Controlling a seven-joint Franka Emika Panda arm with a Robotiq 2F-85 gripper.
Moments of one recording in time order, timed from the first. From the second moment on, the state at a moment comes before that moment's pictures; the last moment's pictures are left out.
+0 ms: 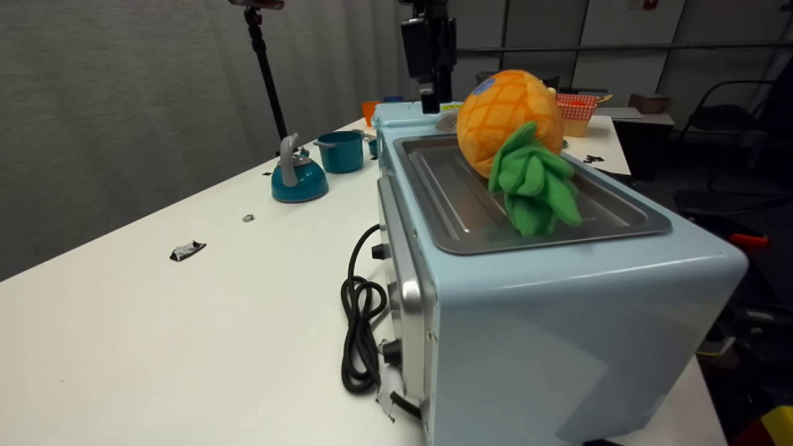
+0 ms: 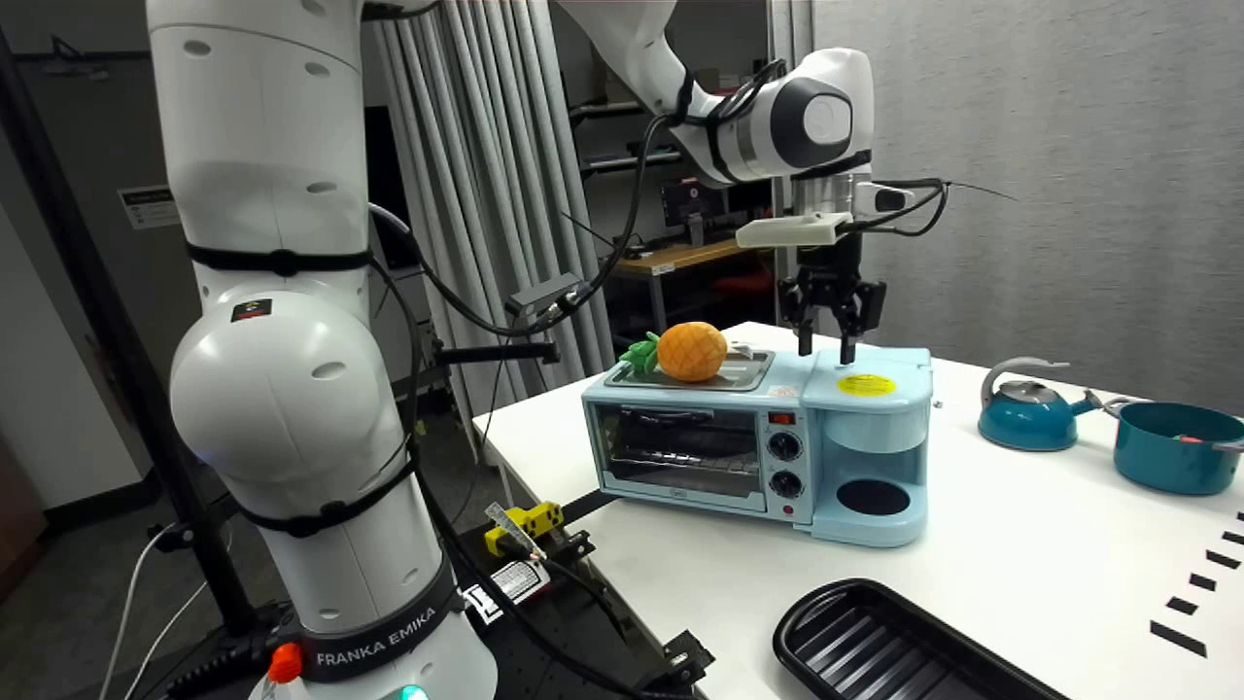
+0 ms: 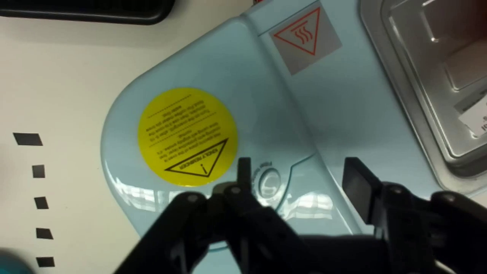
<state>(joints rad) 0.03 0.23 0.02 -2.01 -0.05 2.15 -0.01</state>
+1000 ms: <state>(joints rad) 0.04 0.23 0.02 -2.00 -0.09 2.15 0.00</state>
